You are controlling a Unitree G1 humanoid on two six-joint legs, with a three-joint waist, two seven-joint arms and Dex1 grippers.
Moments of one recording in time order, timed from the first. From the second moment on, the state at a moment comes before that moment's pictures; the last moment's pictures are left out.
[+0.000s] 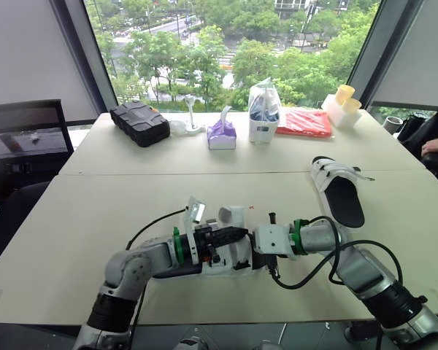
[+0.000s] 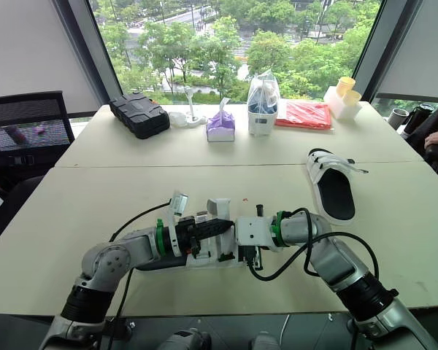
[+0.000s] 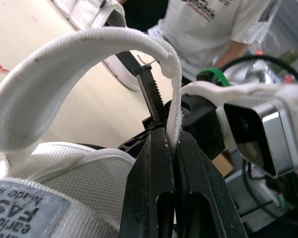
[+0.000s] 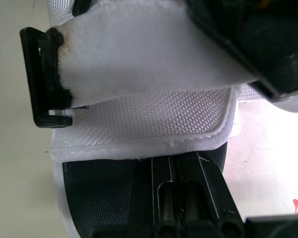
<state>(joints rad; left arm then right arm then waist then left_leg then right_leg) -0.33 0.26 -0.13 -0.13 -0.80 0.84 -0.73 -0.41 -0.68 0.39 -0.17 -0.14 0.14 1.04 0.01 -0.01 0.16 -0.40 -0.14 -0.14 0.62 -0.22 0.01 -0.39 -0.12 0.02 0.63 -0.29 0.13</state>
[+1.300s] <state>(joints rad) -0.28 0.37 -0.28 -0.06 -0.41 0.22 -1.12 -0.41 -0.67 0.39 -0.17 -0.14 0.14 1.04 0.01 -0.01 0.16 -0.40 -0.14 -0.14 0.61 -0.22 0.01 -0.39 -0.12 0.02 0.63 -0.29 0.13</state>
